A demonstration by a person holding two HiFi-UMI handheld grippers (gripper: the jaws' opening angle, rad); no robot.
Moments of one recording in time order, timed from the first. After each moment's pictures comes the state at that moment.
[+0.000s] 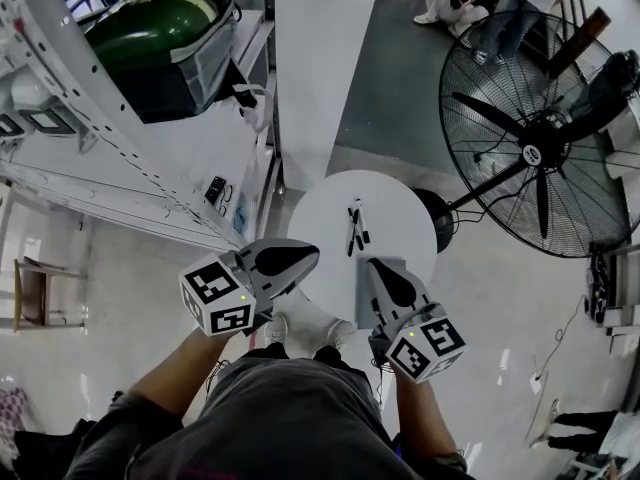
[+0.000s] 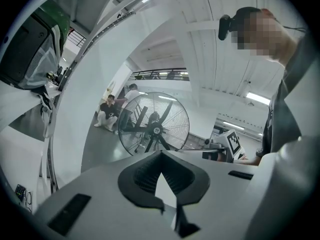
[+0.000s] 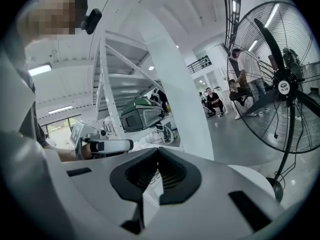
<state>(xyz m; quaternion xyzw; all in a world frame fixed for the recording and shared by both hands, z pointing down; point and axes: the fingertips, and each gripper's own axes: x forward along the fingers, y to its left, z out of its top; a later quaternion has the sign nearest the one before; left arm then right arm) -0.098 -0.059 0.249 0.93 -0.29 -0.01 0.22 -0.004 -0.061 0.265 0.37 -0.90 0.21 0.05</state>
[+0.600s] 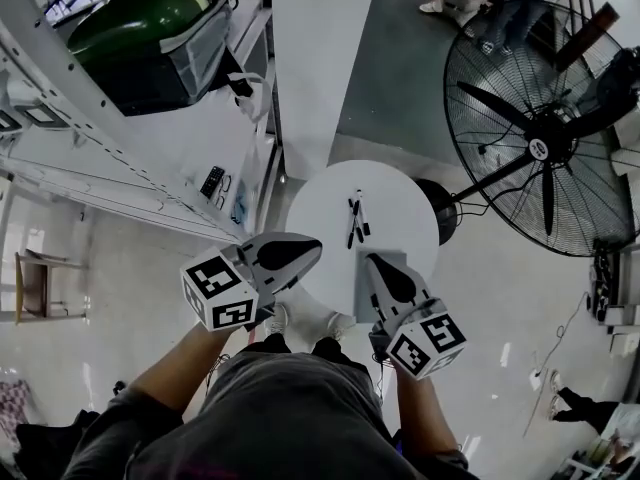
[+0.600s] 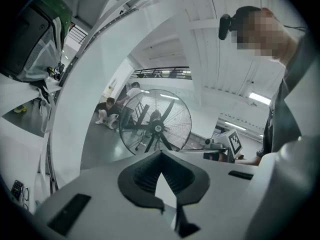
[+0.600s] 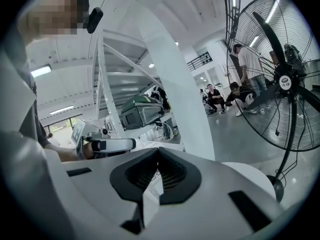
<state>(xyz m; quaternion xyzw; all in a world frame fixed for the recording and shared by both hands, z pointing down) -0.086 -0.066 0.261 0.93 -0.30 0.00 0.23 0.002 -0.066 0.277 0.36 -0.91 0.22 0.06</state>
